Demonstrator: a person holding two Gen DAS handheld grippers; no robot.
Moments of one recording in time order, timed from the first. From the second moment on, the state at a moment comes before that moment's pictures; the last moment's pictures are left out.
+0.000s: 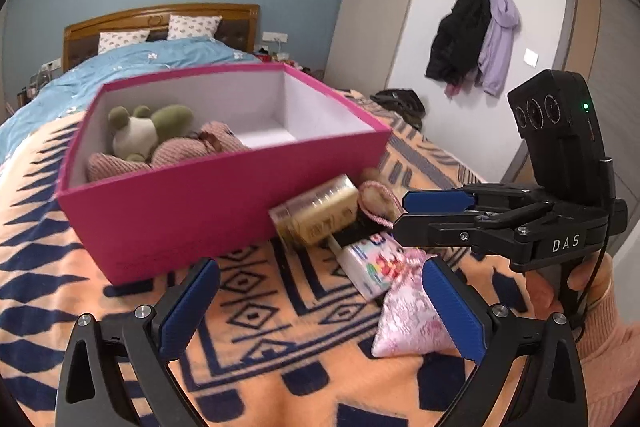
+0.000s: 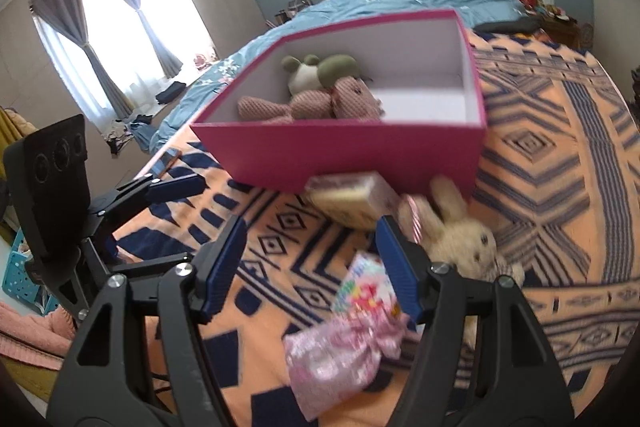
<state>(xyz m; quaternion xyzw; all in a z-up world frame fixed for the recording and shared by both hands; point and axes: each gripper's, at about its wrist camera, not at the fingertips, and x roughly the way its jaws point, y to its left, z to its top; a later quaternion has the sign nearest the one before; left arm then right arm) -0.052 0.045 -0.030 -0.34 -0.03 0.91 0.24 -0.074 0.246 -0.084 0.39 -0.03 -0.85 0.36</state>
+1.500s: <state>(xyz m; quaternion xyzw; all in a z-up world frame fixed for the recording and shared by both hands) -0.045 0.108 -0.090 -0.43 0.01 0.83 0.35 -0.054 0.272 -0.135 0.45 -0.04 -0.82 0.35</state>
